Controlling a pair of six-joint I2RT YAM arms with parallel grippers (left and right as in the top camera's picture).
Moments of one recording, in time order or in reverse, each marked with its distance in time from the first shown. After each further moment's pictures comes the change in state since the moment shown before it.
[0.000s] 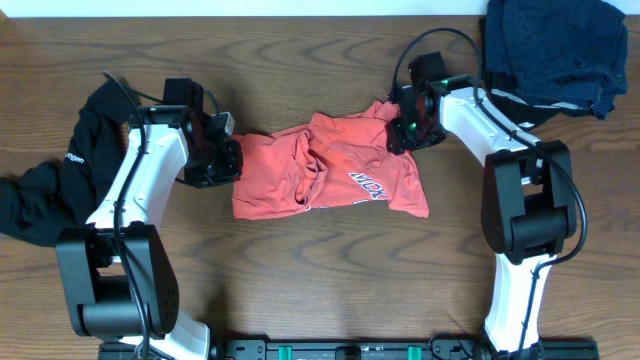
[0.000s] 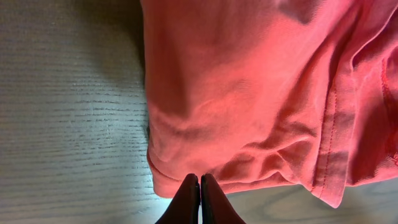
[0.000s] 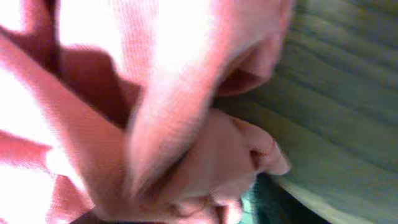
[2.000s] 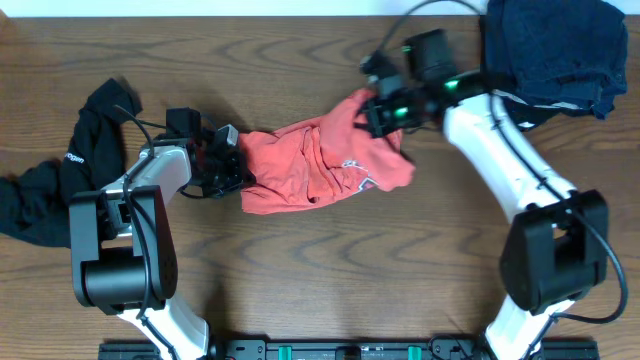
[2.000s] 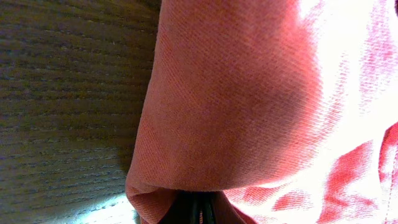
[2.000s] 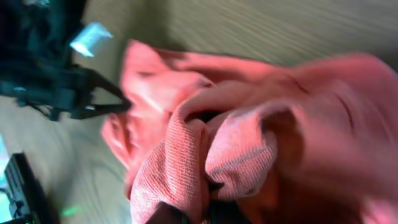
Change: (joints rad) left arm 0.065 0.134 -0.233 0.455 0.260 -0.077; right arm 0.124 -0.281 -0.030 0.133 -0.383 0.070
